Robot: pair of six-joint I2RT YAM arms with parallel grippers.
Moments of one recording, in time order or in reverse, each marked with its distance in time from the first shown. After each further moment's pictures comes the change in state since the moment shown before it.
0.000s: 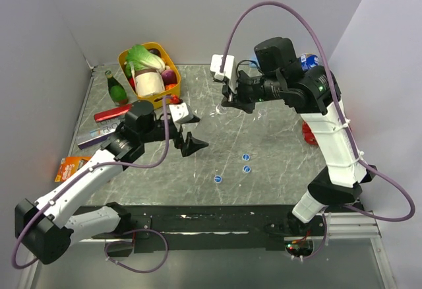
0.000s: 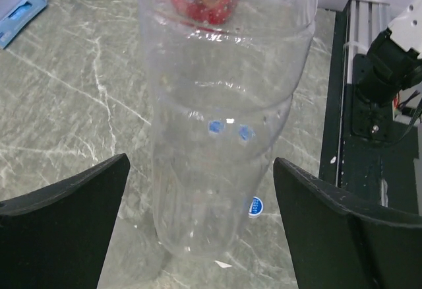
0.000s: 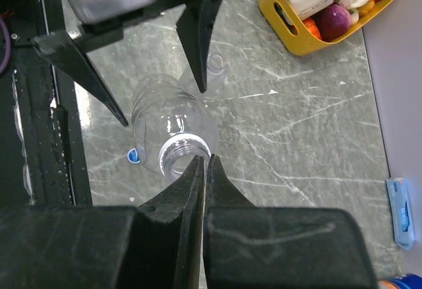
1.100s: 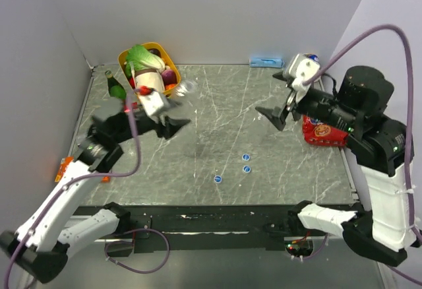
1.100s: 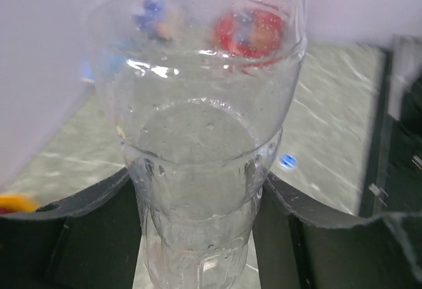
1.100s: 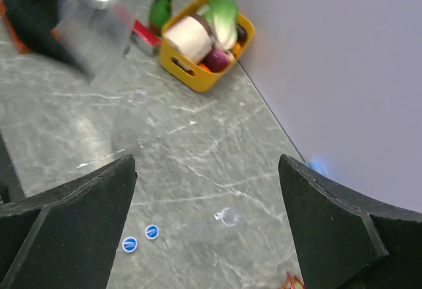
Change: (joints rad) left arm 0.053 -0.111 0.112 -0.096 -0.069 0.058; right arm -0.209 -0.432 -0.365 0.348 0.034 0.121
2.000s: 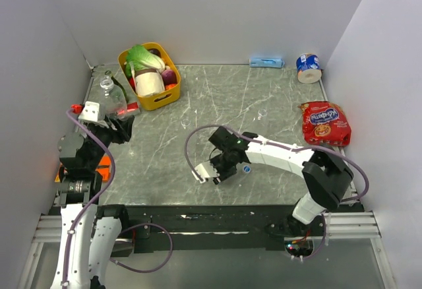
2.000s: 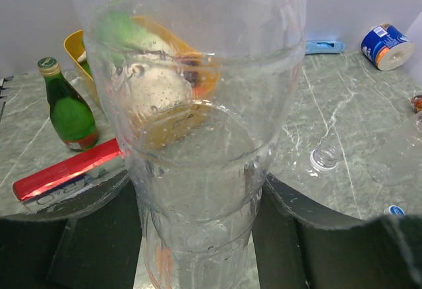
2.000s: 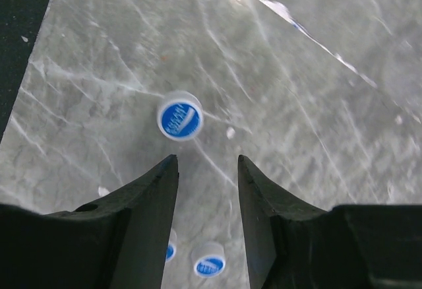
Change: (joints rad) left arm 0.597 -0.415 -0.298 -0.026 -0.264 -0.325; right arm 0.354 0.395 -0.972 0.342 -0.002 -0.750
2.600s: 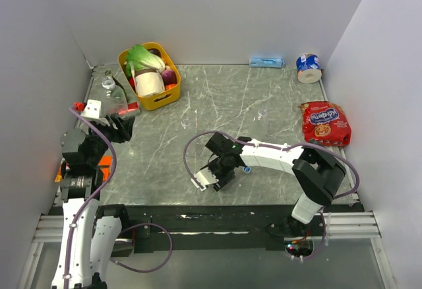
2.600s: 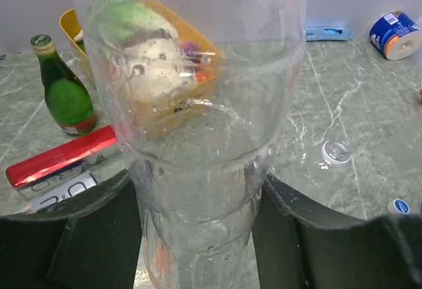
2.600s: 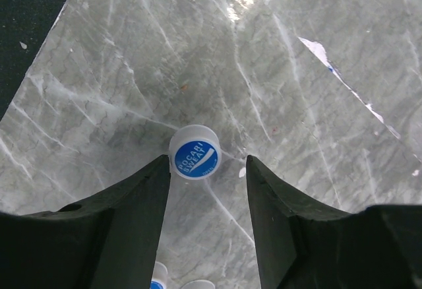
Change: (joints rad) left arm 0.027 0.038 -0.017 0.005 0.019 -0.005; right arm 0.039 0.065 -0.051 0.074 -0.013 -0.097
